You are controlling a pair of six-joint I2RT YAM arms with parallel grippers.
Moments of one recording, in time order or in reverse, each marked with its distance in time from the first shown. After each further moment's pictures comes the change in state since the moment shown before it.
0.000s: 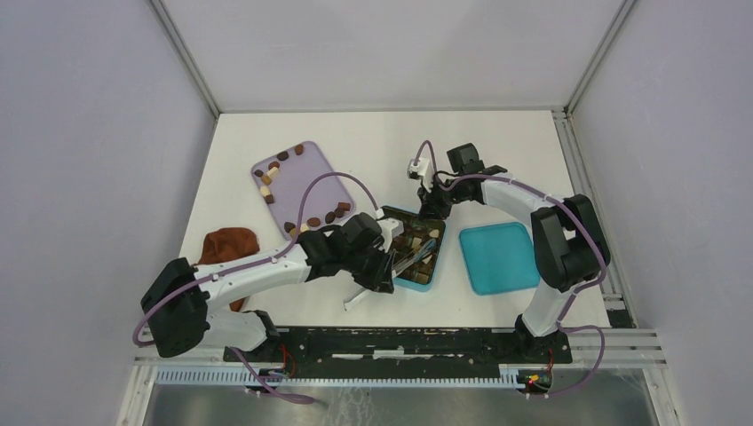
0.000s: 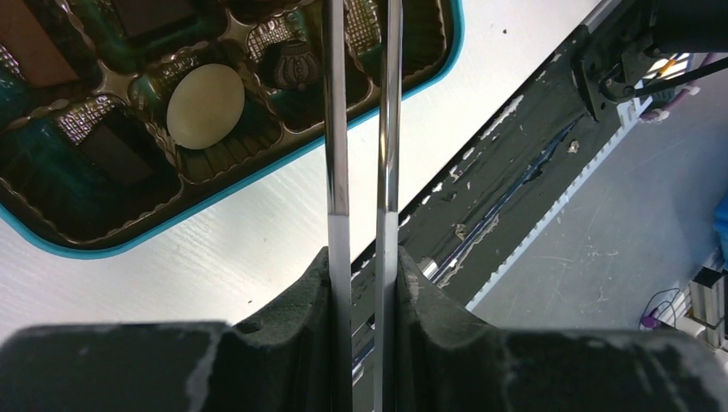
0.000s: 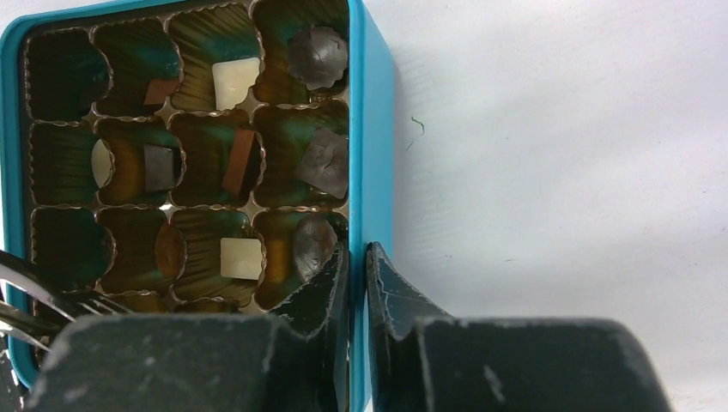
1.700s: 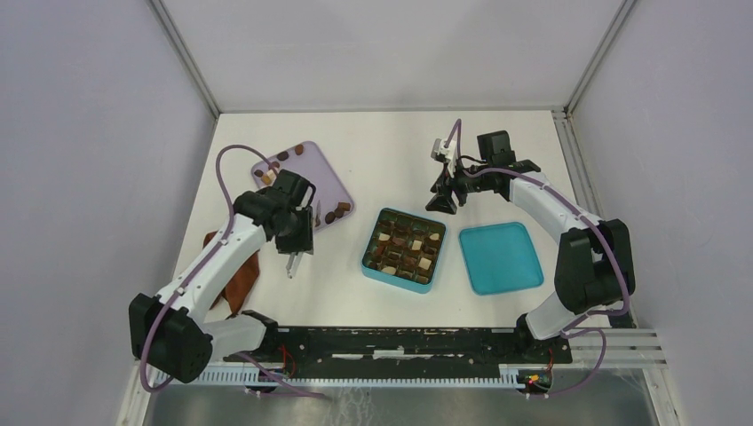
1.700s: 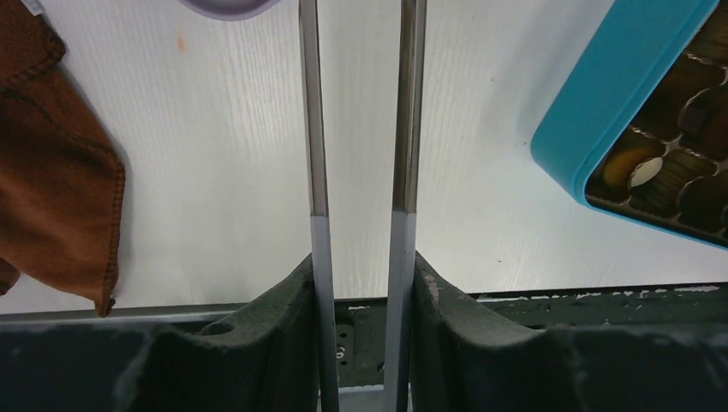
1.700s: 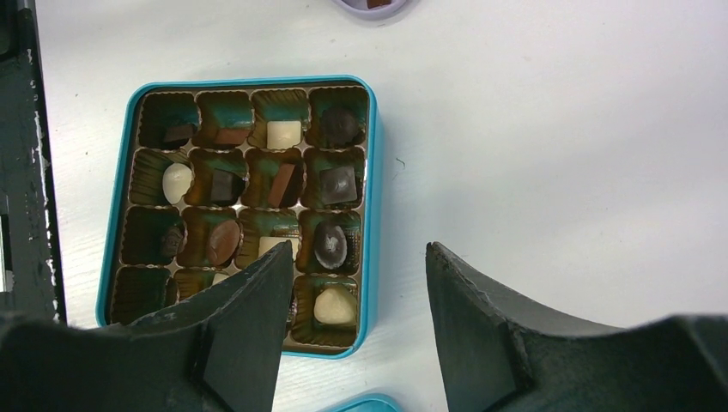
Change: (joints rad) left arm 0.557 -0.103 0.192 -0.605 -0.328 0.048; right arm -0.122 -0.173 0.000 -0.037 -0.185 -0.024
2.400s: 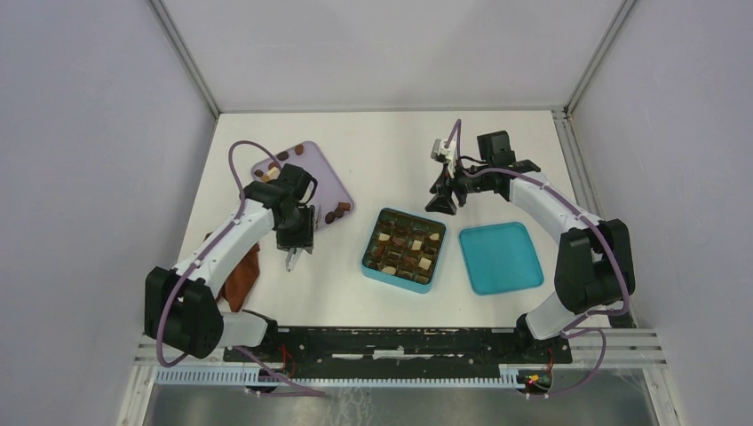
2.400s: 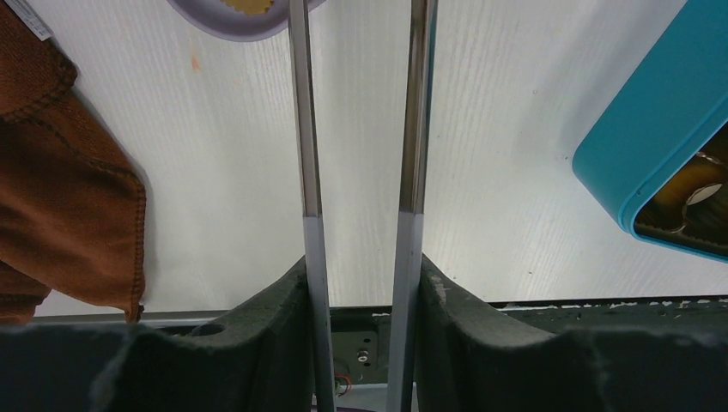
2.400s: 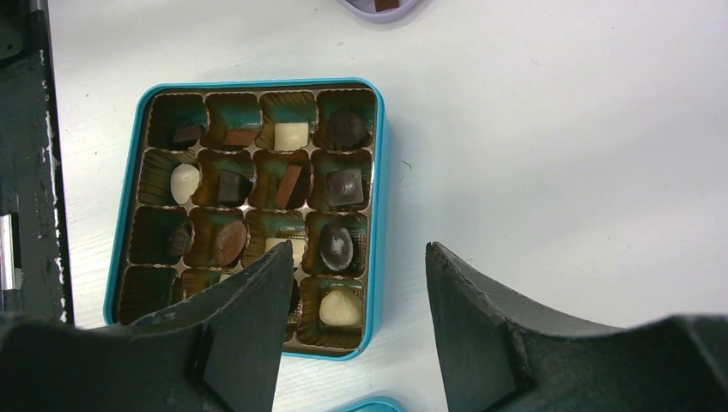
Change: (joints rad) left arm 0.053 0.134 0.019 -0.002 0.008 0.087; right arm 0.000 0.000 0.000 -0.005 -0.017 -0.004
